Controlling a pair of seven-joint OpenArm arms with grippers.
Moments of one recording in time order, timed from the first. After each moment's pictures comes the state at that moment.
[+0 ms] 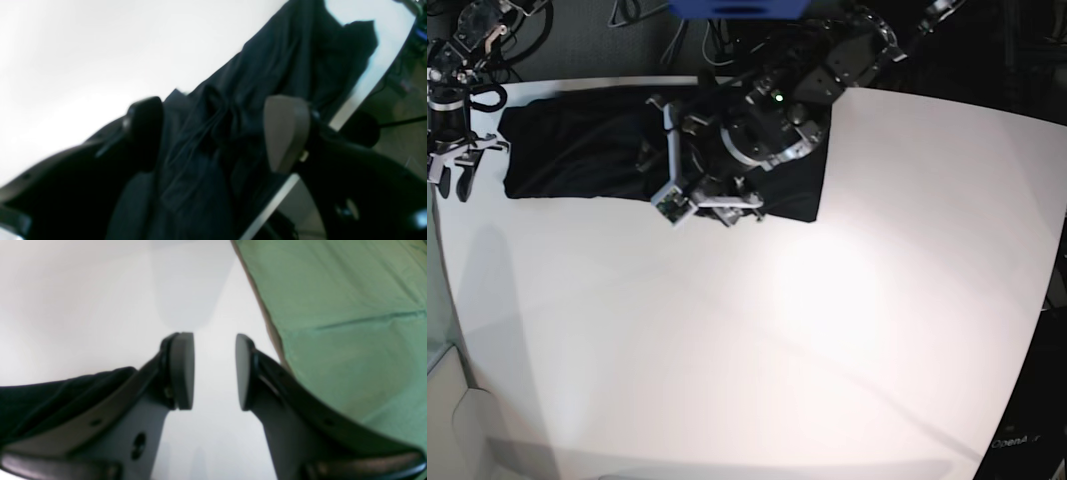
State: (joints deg) left arm -0.4 -6.5 42.8 109.1 -9.3 -3.8 53.6; right arm -10.6 1.8 56.3 86.3 -9.4 40.1 -0.4
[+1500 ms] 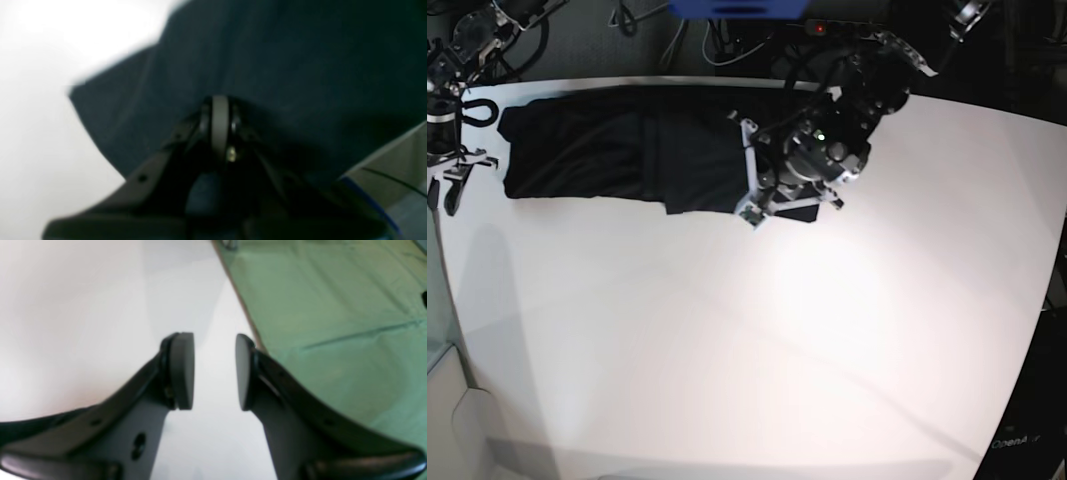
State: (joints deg) left arm -2.0 -12.1 34.4 98.5 -9.7 -4.6 66.1; right arm -7.0 2.0 58.7 86.3 -9.4 40.1 -1.0
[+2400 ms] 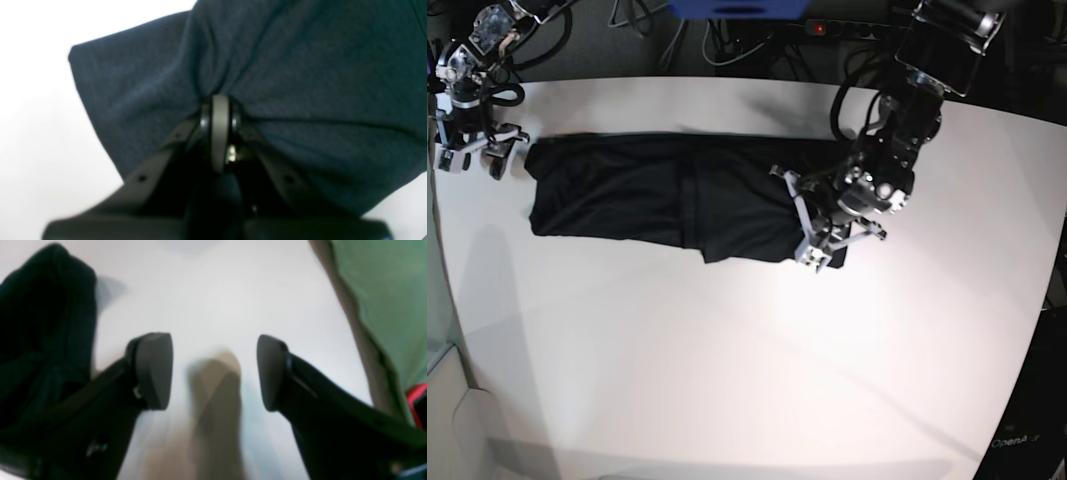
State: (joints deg) left arm -4.3 -15.2 24.5 84.3 -13.0 -5.8 47.6; right arm -7.5 -2.0 58.8 82.7 -9.4 40.0 -12.1
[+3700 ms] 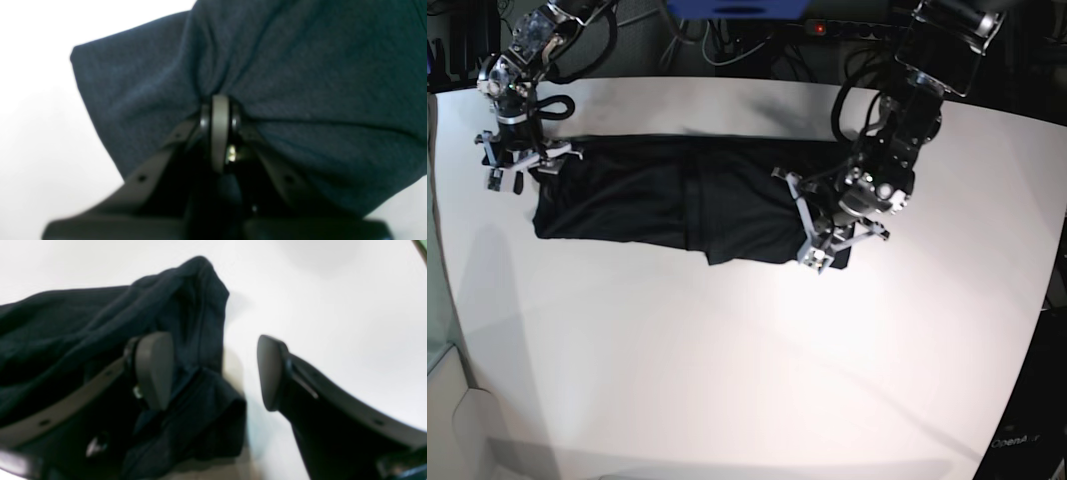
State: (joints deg) left arm -4.3 -14.8 24.4 84.3 -12.3 -5.0 48.2; right arm -7.3 -9.3 49.9 85.6 -9.4 39.9 -11.5
